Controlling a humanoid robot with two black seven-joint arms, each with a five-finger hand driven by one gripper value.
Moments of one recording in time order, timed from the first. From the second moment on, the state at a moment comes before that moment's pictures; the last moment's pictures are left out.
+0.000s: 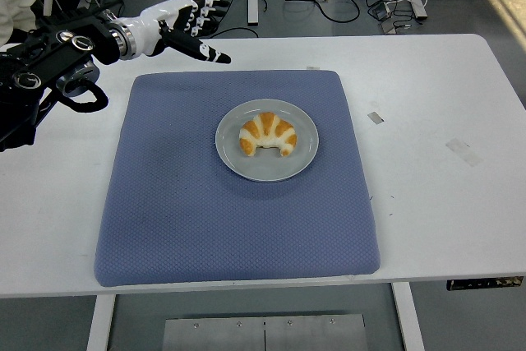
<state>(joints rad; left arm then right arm) -1.25 0.24 -0.25 -0.63 0.59 -0.28 -0.07 -0.09 0.00 0.10 0.12 -0.10 -0.06 0.22</state>
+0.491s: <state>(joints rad) -1.31 0.21 -0.12 -0.77 0.83 -0.28 -0.04 -0.09 0.00 0.10 0.12 -0.10 -0.06 0.22</state>
